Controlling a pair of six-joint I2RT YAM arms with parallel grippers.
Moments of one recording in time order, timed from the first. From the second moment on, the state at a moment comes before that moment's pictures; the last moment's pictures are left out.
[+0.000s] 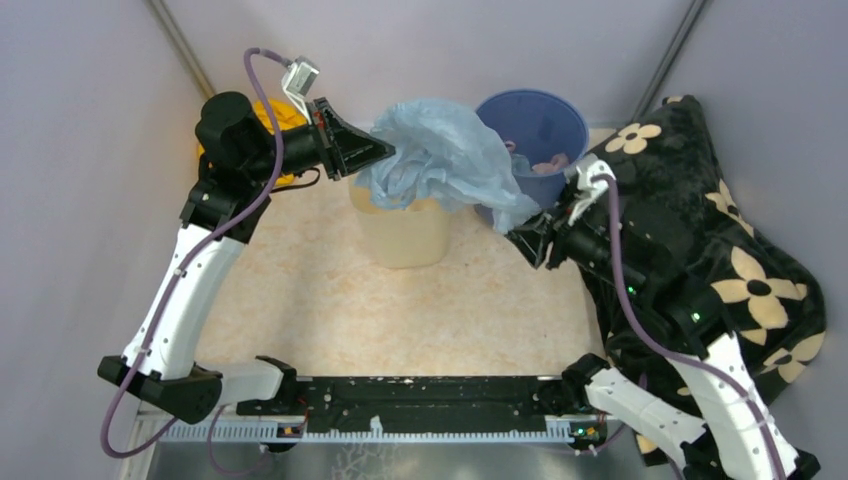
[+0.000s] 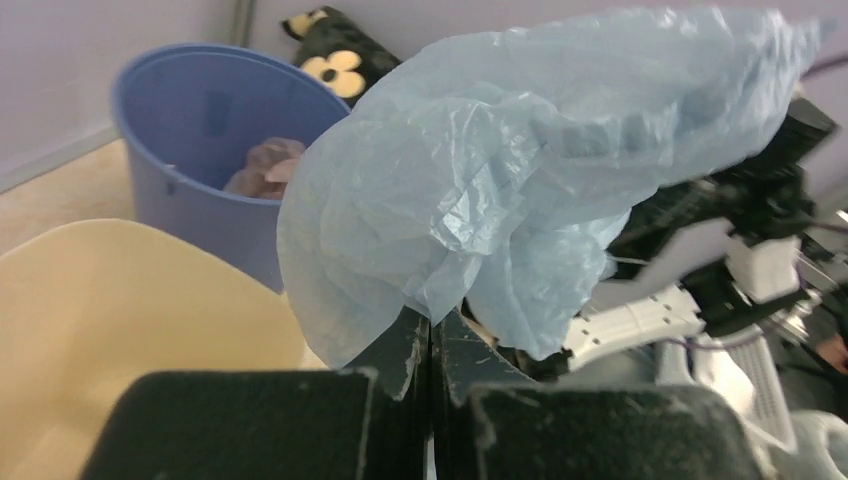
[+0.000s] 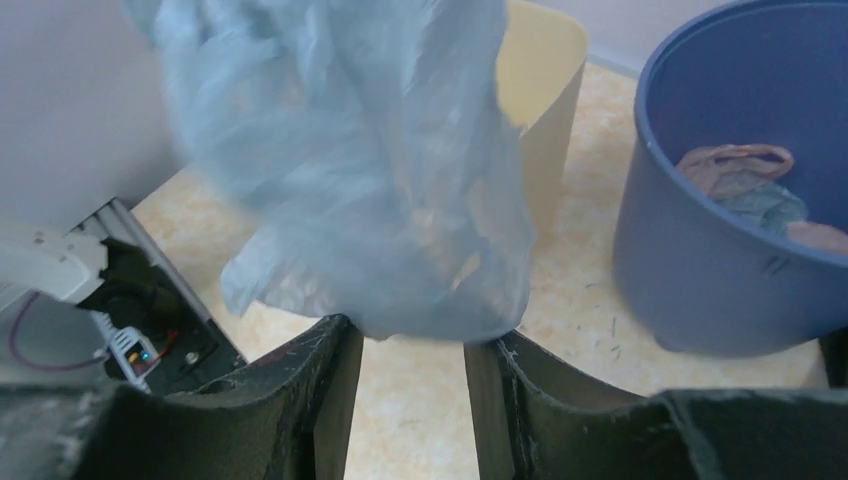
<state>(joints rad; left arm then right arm) -0.41 1.26 1.62 -0.29 0.74 -0.48 0.58 0.69 1.26 -0.71 -0.23 0.15</state>
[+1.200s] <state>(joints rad) -0.41 1.38 1.68 -0.37 0.95 -0.45 0.59 0.90 1.53 -0.64 -0.21 0.06</state>
